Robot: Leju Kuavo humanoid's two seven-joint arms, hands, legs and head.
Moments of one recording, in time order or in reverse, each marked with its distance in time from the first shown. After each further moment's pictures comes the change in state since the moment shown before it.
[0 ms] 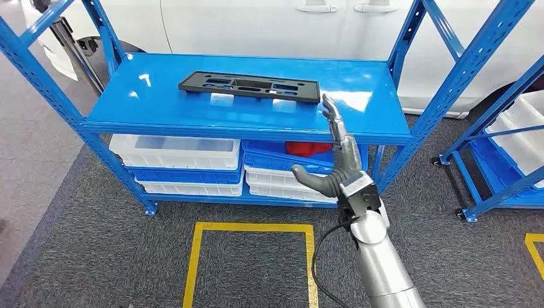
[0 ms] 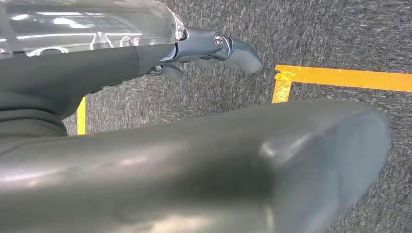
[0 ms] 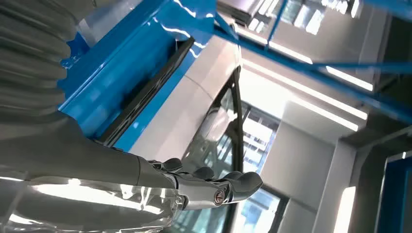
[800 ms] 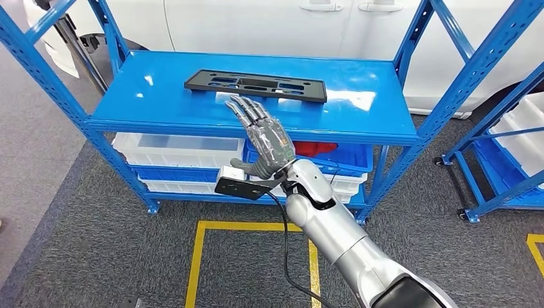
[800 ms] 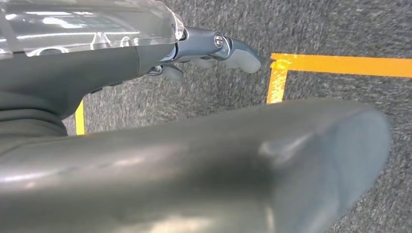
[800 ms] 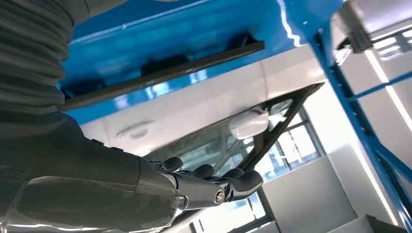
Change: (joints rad) left arm -0.029 -0.017 0.031 0.016 -0.044 -0.004 0.001; right arm -0.335 0.068 0.363 0.442 0.563 -0.338 0.321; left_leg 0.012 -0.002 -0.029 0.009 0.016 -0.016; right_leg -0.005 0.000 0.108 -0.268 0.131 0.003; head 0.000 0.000
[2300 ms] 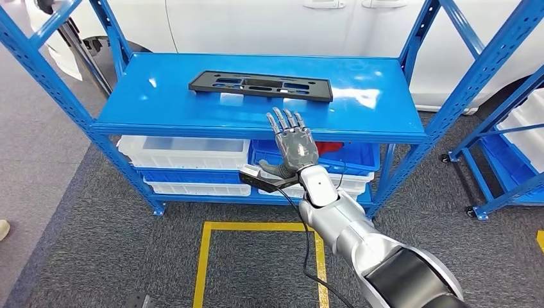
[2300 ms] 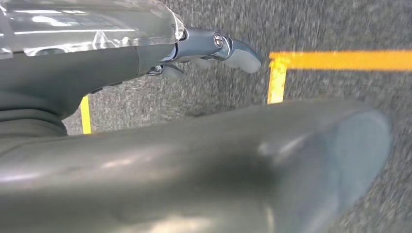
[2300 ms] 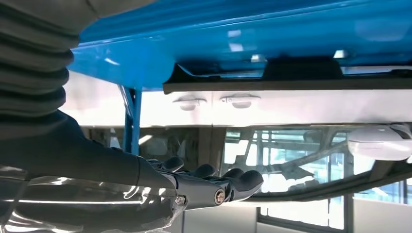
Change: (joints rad) left arm -0.017 -0.020 -0.001 0.014 -0.042 -0.017 0.023; right arm -0.156 0.042 -0.046 0.598 0.445 -0.302 0.316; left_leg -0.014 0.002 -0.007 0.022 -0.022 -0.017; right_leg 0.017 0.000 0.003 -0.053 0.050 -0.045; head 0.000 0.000
